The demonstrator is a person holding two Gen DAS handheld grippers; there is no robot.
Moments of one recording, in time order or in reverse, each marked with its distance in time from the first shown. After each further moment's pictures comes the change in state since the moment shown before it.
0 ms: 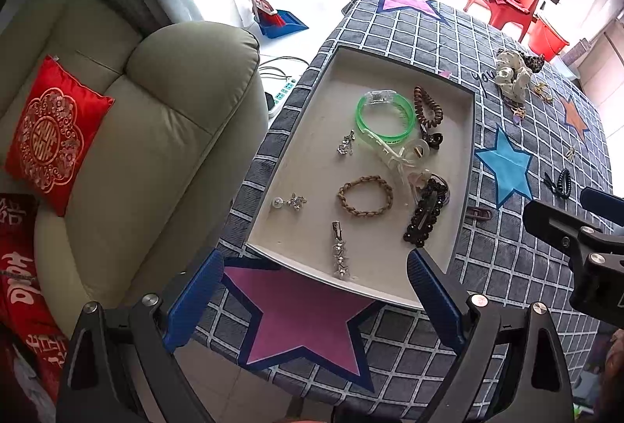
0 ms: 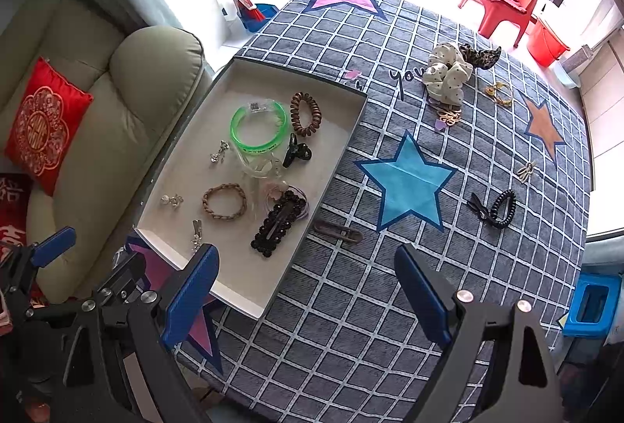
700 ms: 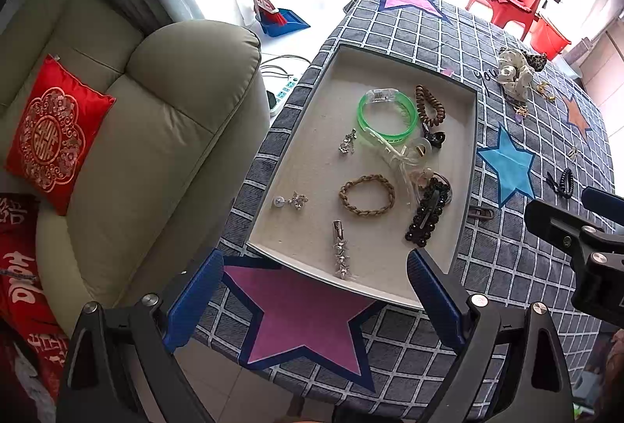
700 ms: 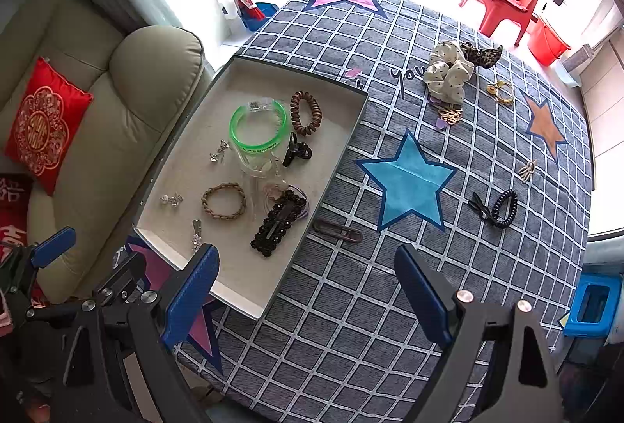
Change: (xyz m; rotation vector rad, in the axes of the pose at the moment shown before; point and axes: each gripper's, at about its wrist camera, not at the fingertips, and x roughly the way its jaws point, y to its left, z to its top) left arm 0.002 0.001 0.000 0.001 0.003 0.004; right arm 0.001 0.001 -0.001 0.000 0.001 0.002
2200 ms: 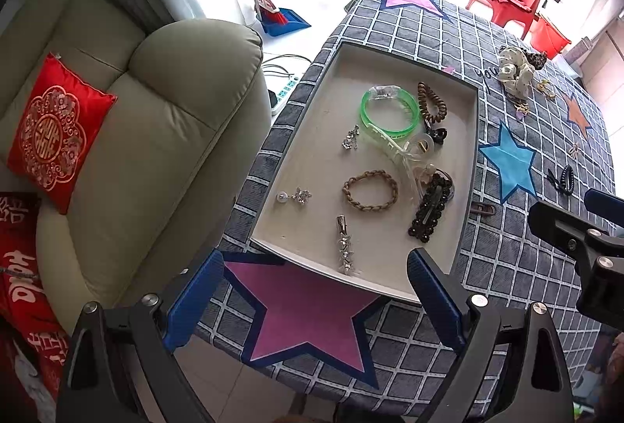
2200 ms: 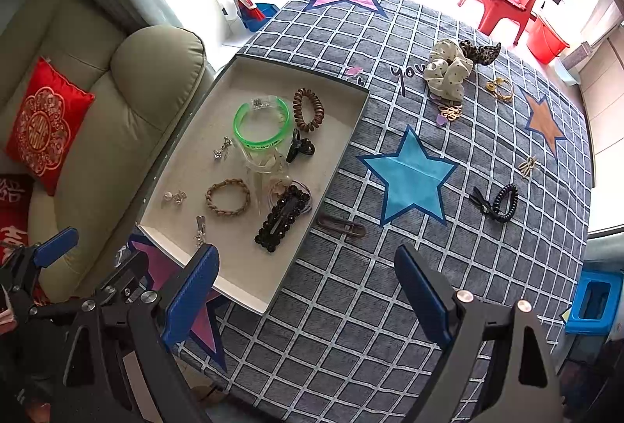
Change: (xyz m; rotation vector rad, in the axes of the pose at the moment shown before) left arm -0.001 0.003 -0.006 -0.003 -0.004 0.006; right arm -0.001 0.000 -0.002 -0.004 0.002 0.002
